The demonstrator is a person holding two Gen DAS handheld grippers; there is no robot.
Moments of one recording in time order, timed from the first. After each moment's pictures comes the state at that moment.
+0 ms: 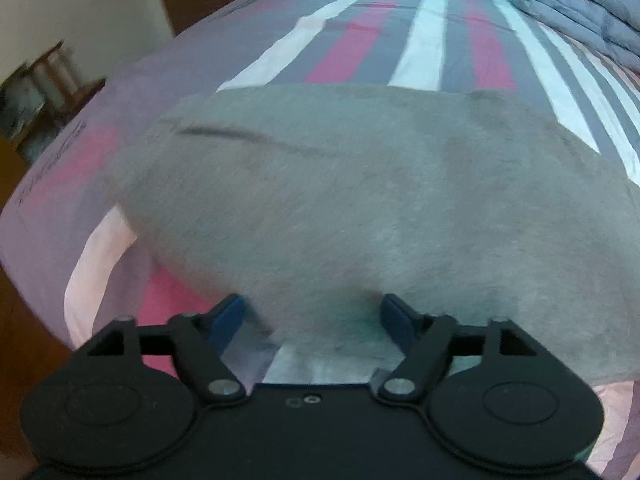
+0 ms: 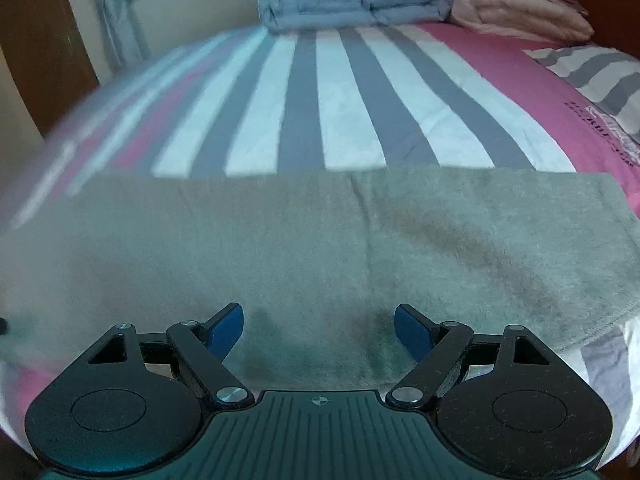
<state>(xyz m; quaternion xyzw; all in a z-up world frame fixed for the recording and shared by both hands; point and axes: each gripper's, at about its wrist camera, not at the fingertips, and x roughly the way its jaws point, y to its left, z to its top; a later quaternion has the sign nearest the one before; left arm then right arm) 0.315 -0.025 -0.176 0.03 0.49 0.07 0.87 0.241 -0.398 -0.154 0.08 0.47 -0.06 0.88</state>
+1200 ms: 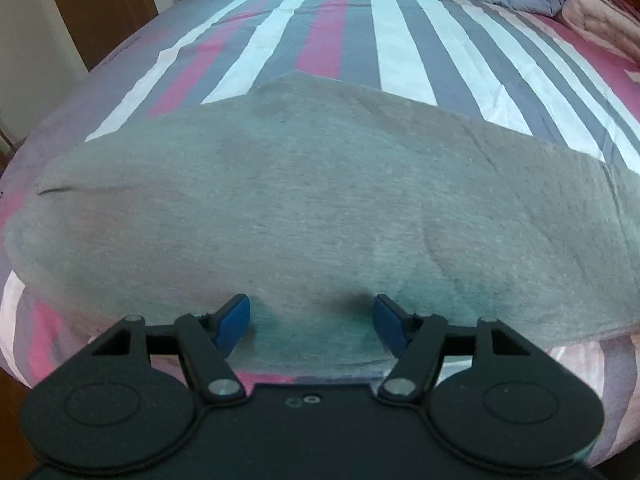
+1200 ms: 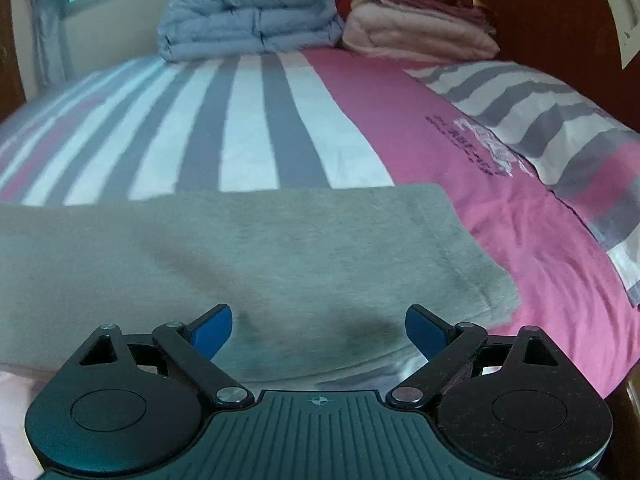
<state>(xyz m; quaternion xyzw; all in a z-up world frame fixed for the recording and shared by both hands) 0.297 -0.166 -0.186 0.11 0.47 -0.04 0.87 0.194 -0.546 -0.149 0.07 0.43 -0.17 0.89</state>
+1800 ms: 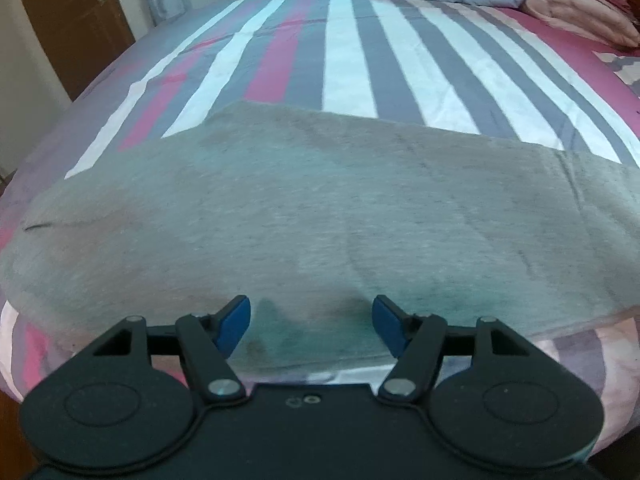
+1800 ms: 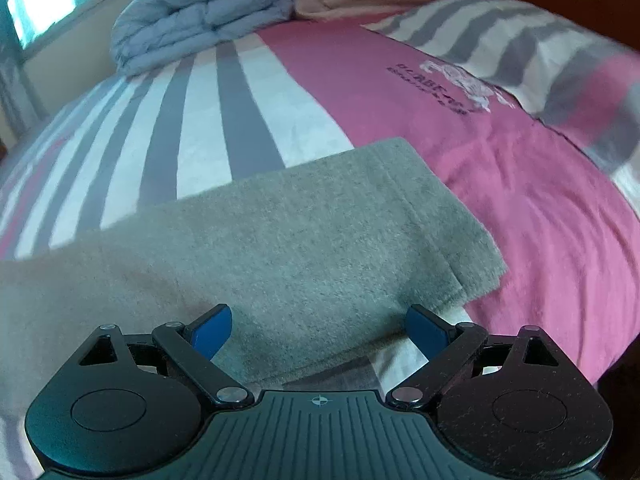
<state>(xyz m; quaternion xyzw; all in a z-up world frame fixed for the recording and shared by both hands) 0.276 -0.211 -0.172 0.13 0.45 -0.07 0.88 0.182 -0.592 -0.141 0.21 0.42 -0.18 0.86</state>
